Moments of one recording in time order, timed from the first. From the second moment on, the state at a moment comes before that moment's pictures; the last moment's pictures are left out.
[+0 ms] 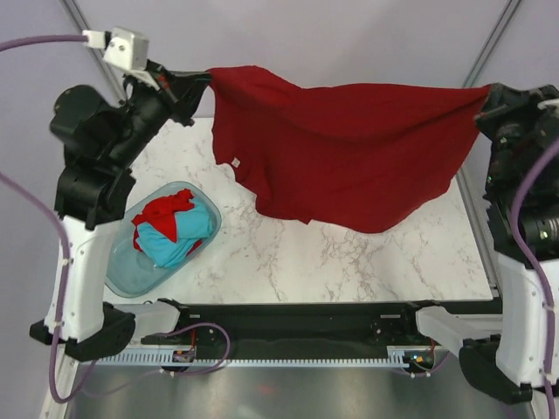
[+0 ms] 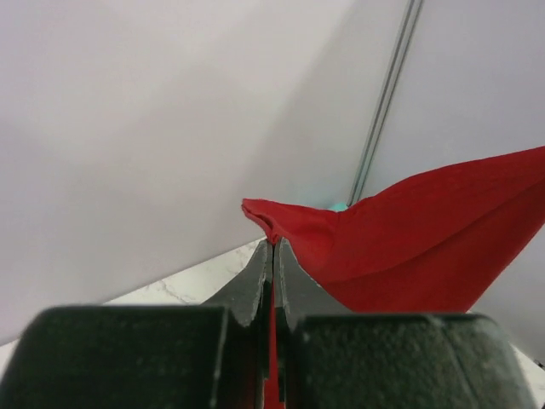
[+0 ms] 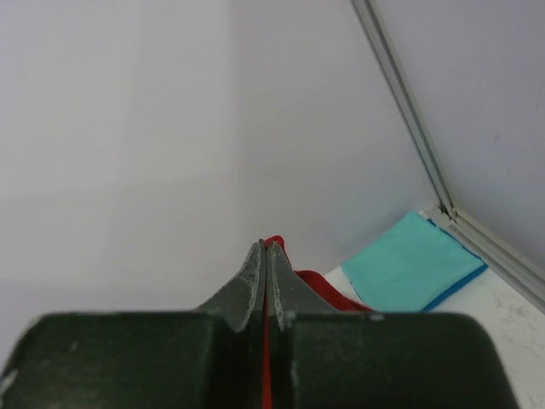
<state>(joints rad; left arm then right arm) -0.38 1.27 1.97 -0.49 0.20 -0.15 0.13 1.08 1.82 -0.55 0.50 0.52</state>
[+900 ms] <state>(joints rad) -0.38 1.19 1.87 -0.43 0.24 0.04 0.13 1.10 1.81 -0.58 0.55 0.49</state>
